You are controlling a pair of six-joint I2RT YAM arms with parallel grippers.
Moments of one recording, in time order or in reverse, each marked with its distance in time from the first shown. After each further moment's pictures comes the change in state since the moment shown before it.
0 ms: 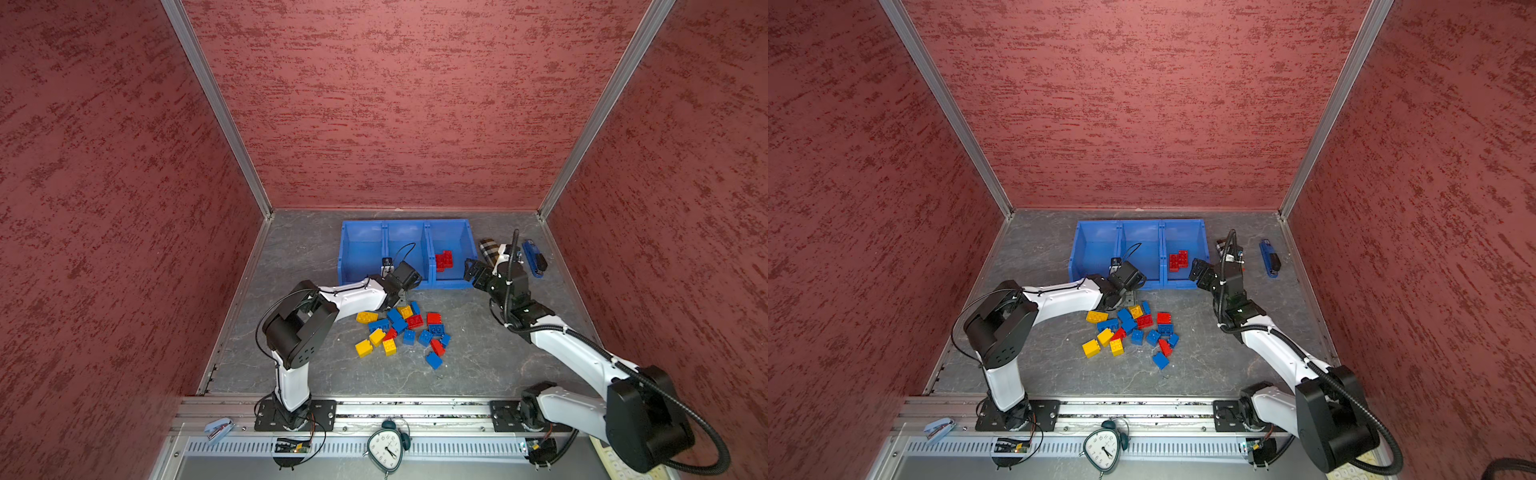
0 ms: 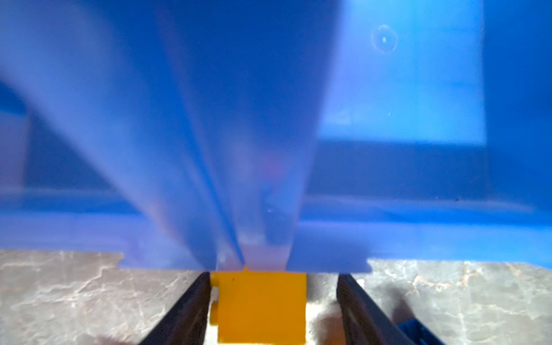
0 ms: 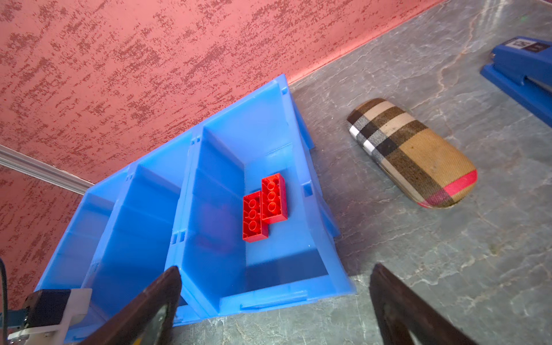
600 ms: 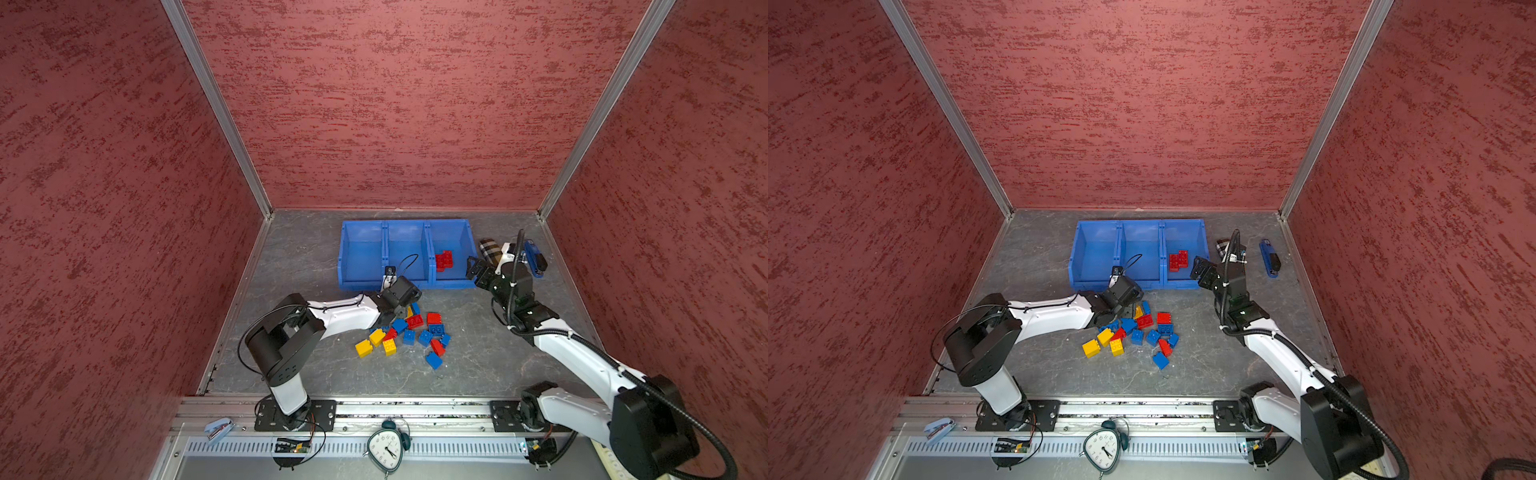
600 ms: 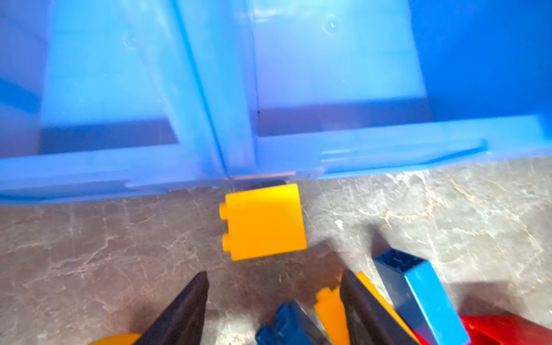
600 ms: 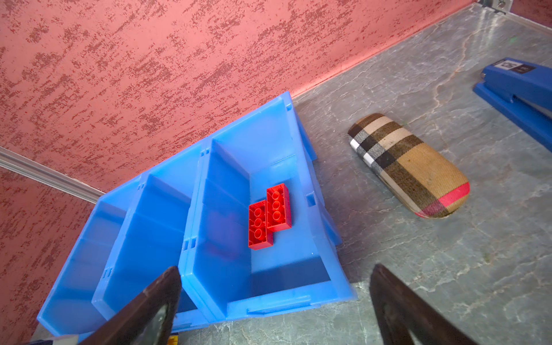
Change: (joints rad) left arm -0.079 -0.137 -0.195 0.166 -0.069 0.080; right arm 0.000 -0.048 0.000 -0.005 0.012 -0.009
